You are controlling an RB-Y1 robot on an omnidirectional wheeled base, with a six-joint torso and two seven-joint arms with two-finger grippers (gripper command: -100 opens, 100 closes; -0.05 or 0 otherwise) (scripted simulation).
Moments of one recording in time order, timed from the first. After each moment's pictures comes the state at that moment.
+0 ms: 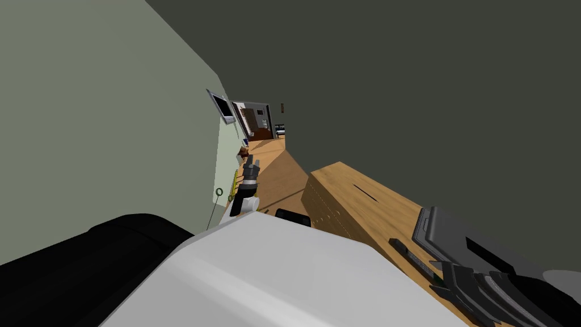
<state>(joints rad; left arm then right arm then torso) 0.54 0.01 0.06 -2.24 0.04 -0.41 -0.03 1.23 -2.04 0.07 -1.49 0.46 -0.52 0.08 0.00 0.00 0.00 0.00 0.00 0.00</state>
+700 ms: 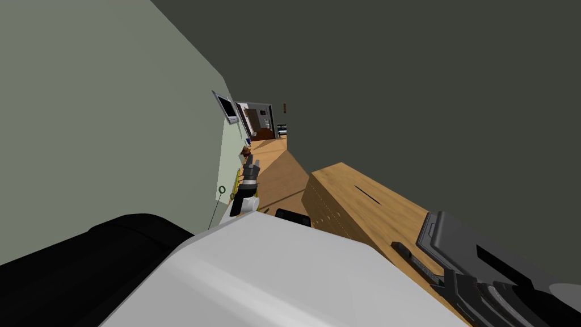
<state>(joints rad) 0.54 0.01 0.06 -2.24 0.04 -0.41 -0.03 1.31 -2.01 0.03 -1.52 0.45 -0.47 0.08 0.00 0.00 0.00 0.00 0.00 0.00</state>
